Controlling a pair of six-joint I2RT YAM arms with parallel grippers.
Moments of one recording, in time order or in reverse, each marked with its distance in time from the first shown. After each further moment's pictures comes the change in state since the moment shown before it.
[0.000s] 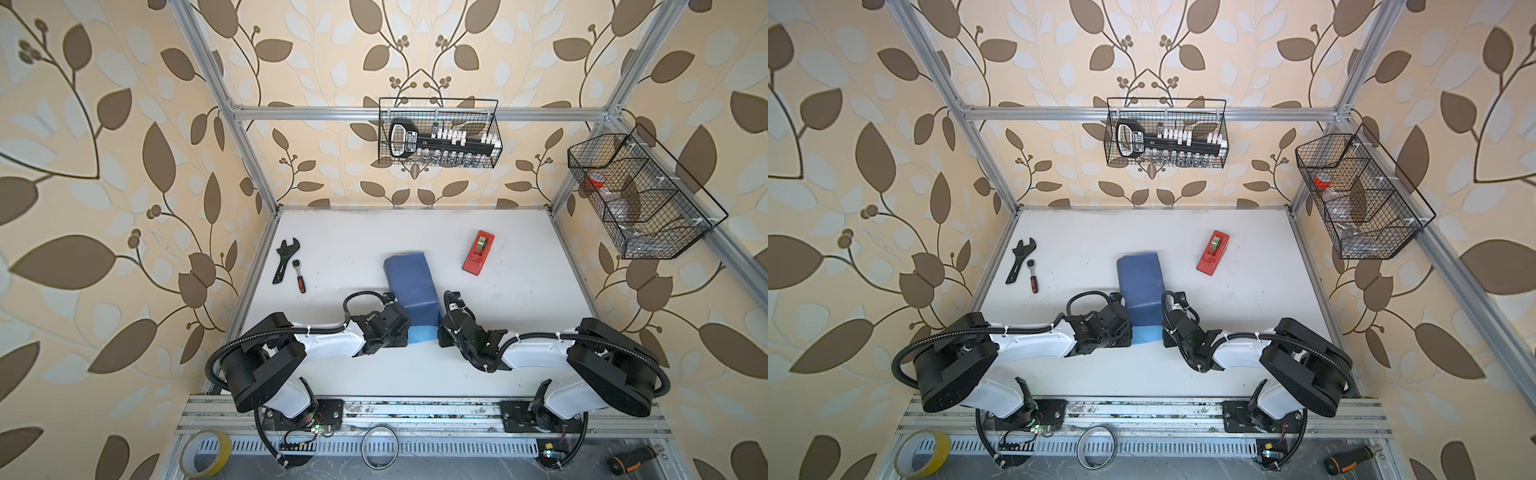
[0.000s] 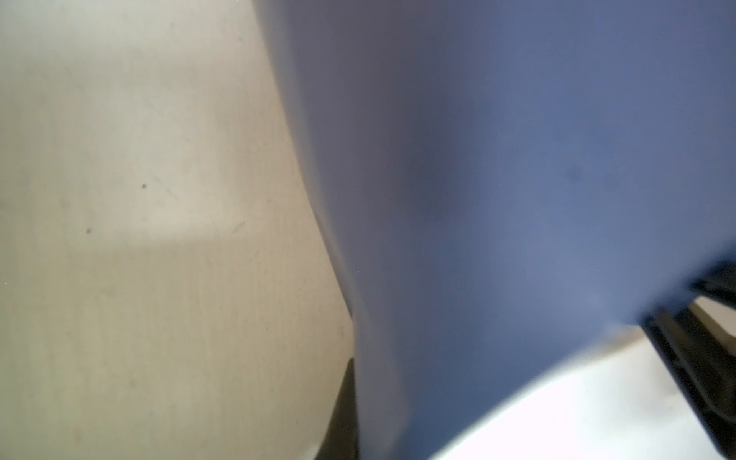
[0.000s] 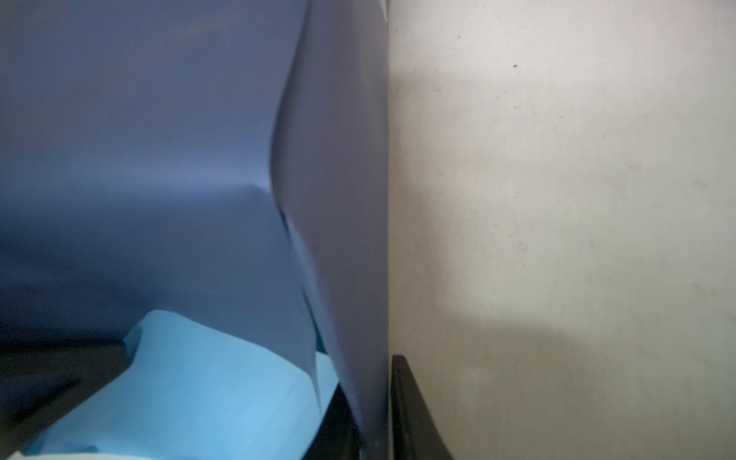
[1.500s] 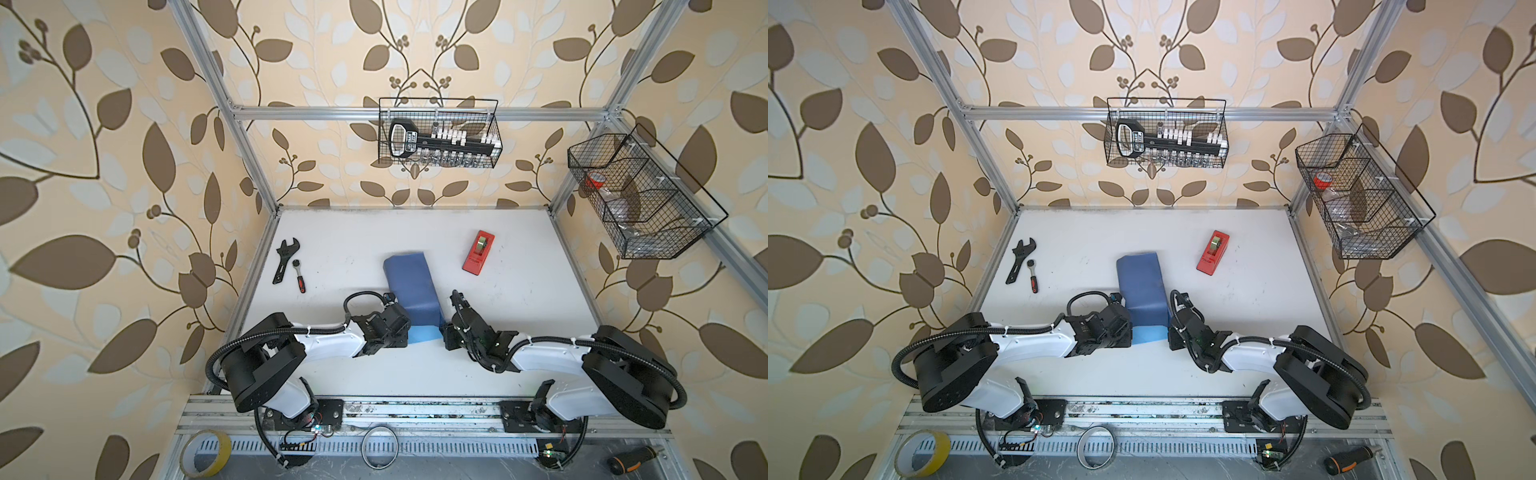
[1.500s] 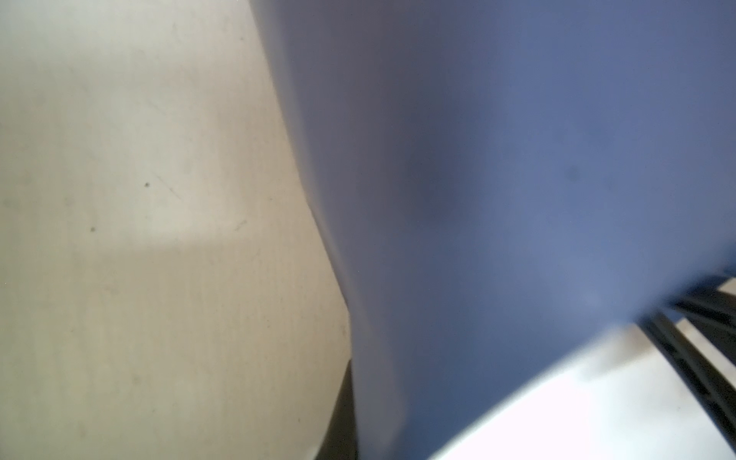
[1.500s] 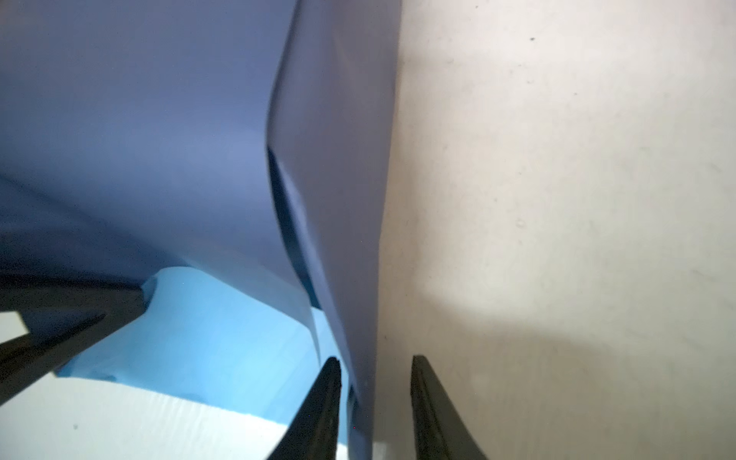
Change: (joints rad) left arm 0.000 0.000 0.000 -0.006 -0.012 0.003; right arm -0.058 -0.112 -0.065 -0.036 -0.131 -0.072
